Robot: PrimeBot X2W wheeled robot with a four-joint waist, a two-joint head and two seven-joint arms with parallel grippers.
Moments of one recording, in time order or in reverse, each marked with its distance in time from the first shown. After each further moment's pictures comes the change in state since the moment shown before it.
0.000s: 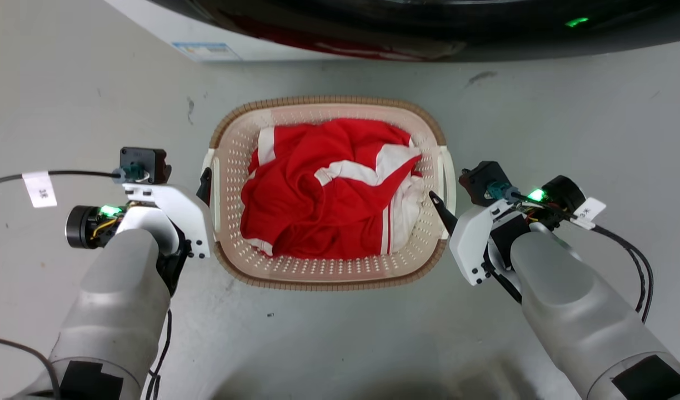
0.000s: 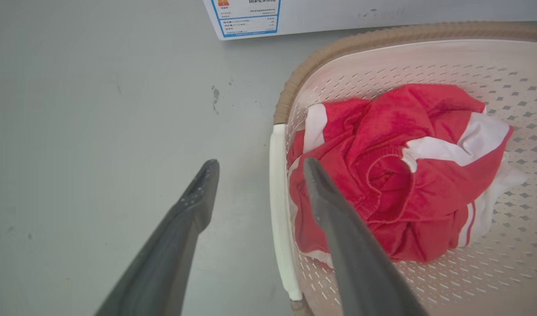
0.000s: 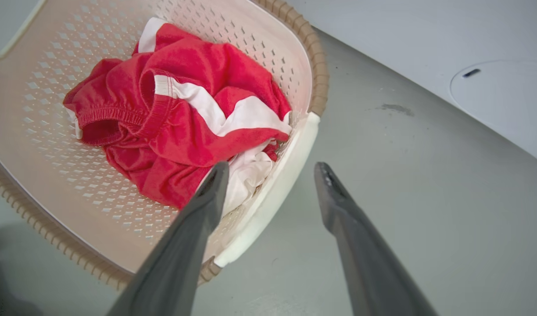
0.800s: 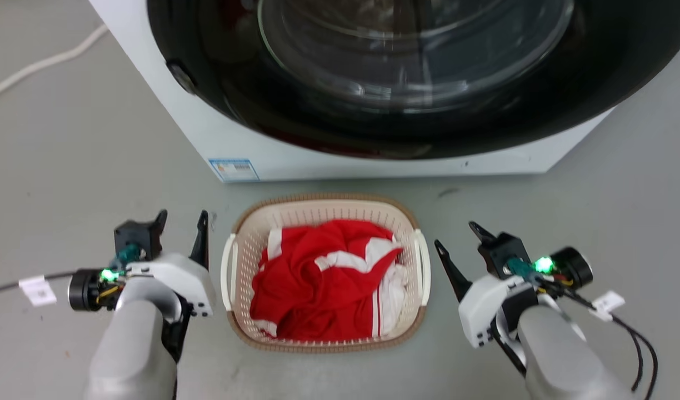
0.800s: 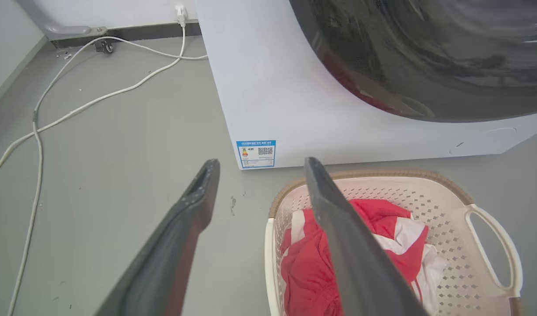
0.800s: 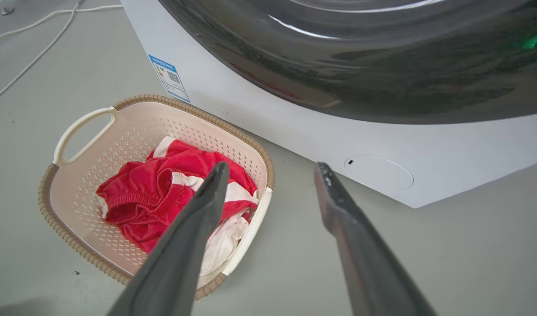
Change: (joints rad) left arm 0.371 -0.057 0.276 -0.398 0.210 0.002 -0.094; right arm 0.373 0.000 -0.244 -0.363 -0.161 0.000 -0.055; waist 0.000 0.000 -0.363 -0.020
